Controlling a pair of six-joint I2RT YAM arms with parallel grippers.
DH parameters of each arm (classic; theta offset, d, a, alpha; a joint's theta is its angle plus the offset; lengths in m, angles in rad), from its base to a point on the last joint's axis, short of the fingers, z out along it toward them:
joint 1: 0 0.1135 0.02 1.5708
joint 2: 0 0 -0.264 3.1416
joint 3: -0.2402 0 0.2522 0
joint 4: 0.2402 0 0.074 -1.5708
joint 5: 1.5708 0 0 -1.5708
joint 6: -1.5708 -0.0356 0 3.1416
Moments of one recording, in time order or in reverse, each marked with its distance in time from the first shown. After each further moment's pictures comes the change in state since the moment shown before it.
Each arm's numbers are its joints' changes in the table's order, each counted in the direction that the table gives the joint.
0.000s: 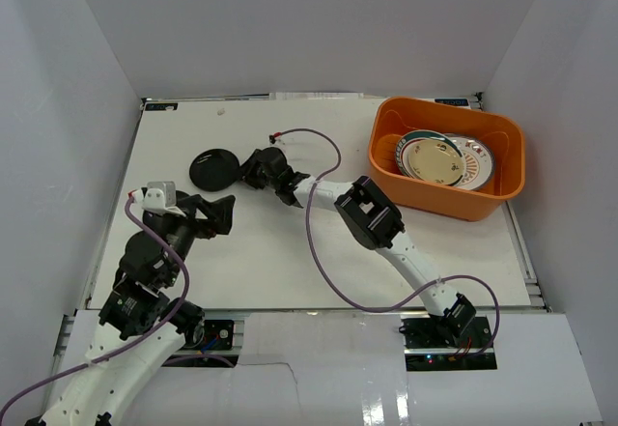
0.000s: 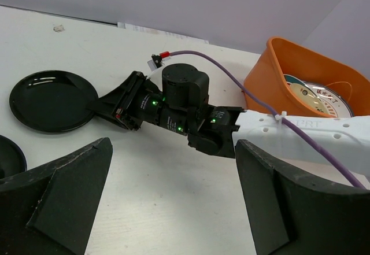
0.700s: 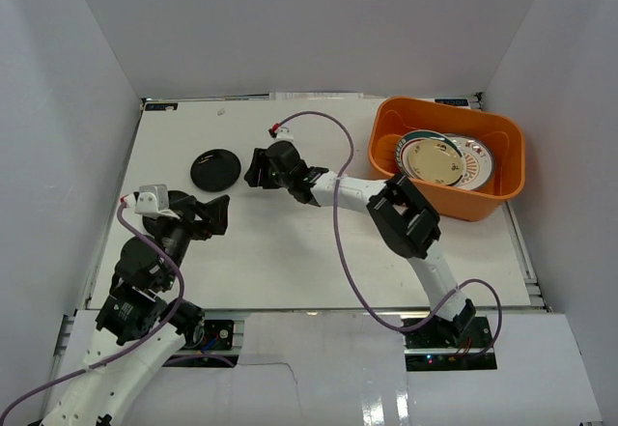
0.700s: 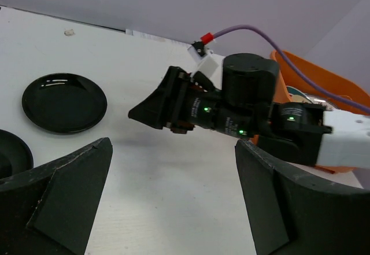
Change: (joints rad) left arm 0.000 0.039 -0.009 0.015 -0.044 0.018; right arm 0.018 0.469 0.383 0.182 0.076 0.431
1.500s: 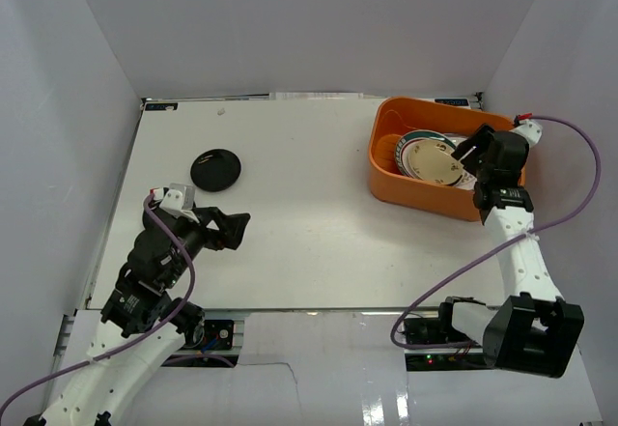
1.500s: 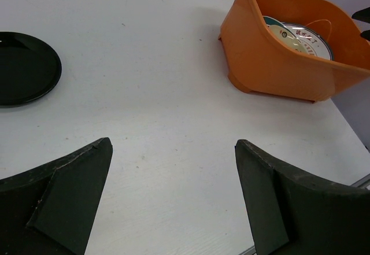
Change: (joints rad) left arm -0.003 -0.057 0.018 0.085 0.240 -0.007; right arm -0.997 1.011 0.688 0.272 0.064 0.193
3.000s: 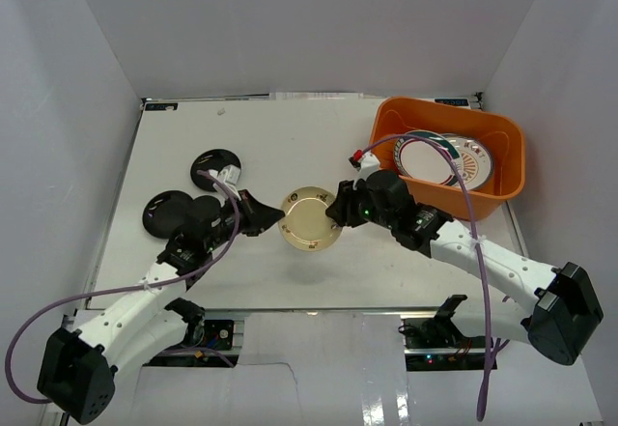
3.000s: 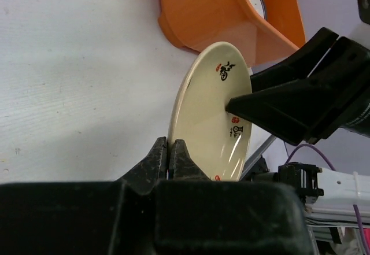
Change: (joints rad) left arm 0.000 -0.525 0.167 -0.563 0.330 0.413; right arm 0.912 -0.022 0.084 0.010 -0.150 0.058
